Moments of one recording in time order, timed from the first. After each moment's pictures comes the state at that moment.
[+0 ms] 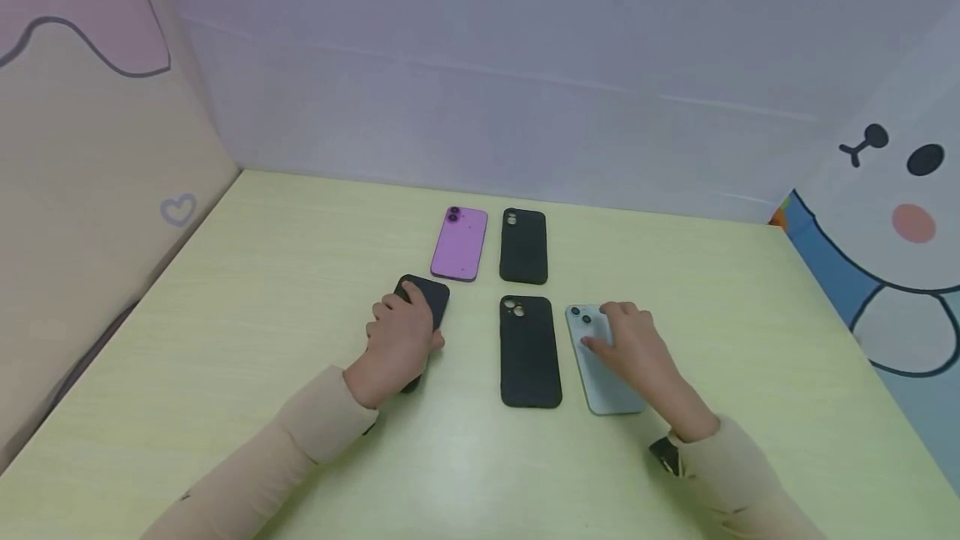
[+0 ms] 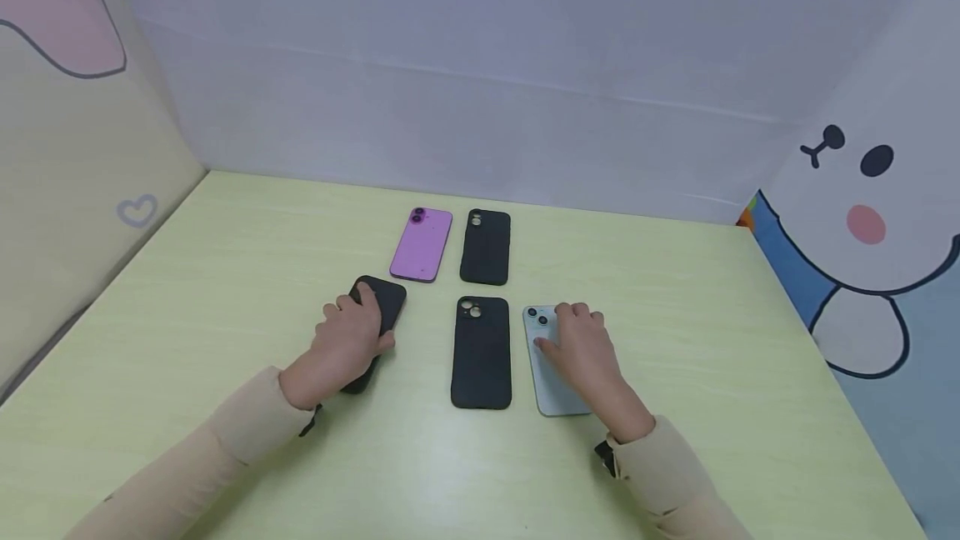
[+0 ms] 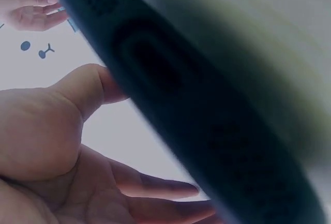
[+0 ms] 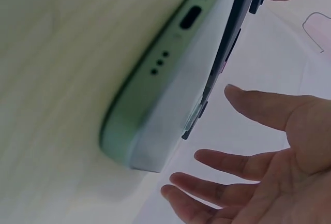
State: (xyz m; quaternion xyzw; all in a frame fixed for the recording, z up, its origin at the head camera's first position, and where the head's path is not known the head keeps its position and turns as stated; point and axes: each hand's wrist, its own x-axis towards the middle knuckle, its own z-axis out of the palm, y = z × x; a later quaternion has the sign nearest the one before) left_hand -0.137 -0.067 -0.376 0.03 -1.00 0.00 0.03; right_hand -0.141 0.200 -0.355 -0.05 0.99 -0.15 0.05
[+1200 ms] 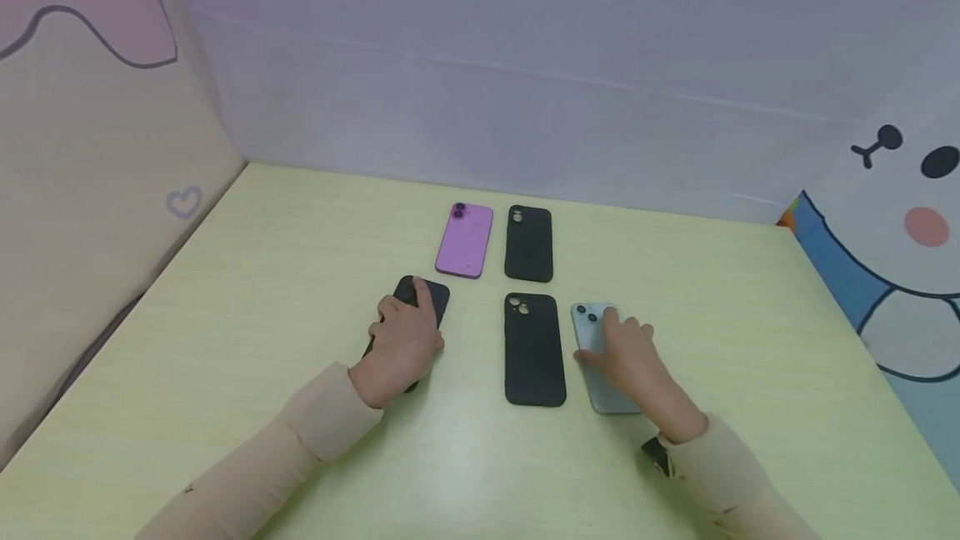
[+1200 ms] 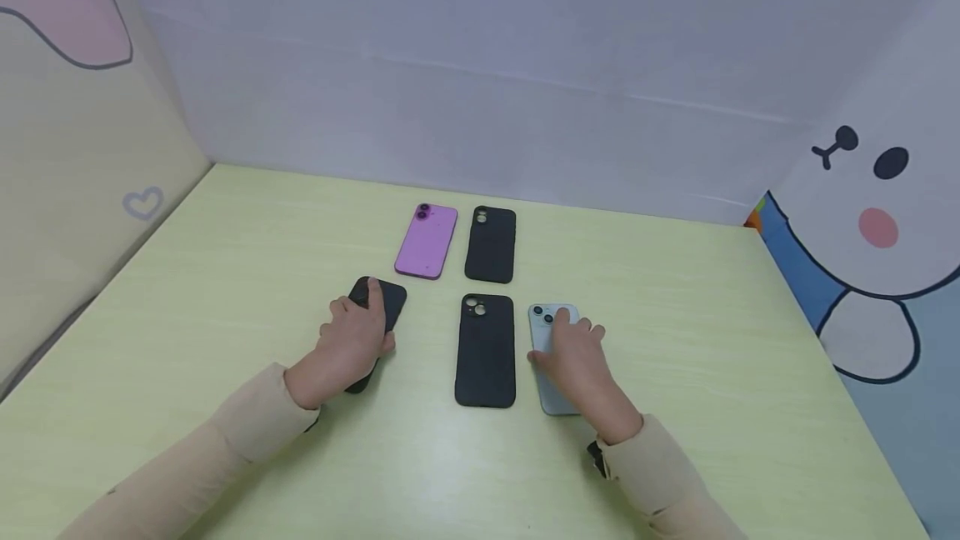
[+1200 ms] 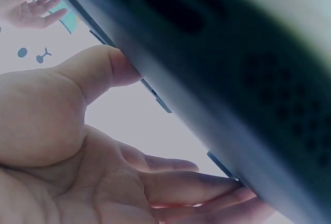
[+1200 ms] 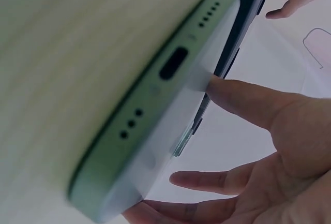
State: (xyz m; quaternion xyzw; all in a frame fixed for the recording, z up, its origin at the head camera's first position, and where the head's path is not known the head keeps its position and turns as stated) left_hand -0.135 -0.067 -0.377 0.03 -1.00 -0.04 -0.03; right_hand -0.140 0.186 -0.360 -0.01 0.99 -0.12 0.11
